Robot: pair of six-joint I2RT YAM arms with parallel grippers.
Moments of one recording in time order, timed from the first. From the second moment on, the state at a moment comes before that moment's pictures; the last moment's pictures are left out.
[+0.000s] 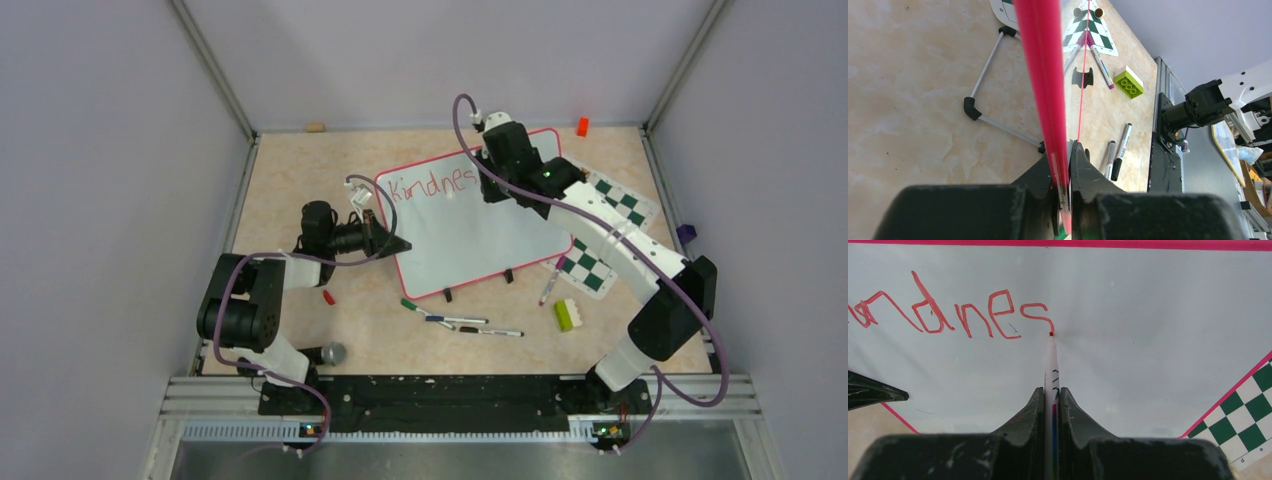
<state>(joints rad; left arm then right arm) -0.15 1.62 0.59 0.73 1.08 -0.43 0.64 1.59 1.57 -0.68 0.25 0.18</state>
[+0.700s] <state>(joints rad) -0.15 1.62 0.59 0.73 1.08 -0.43 0.60 1.53 1.56 -0.67 0.16 0.18</state>
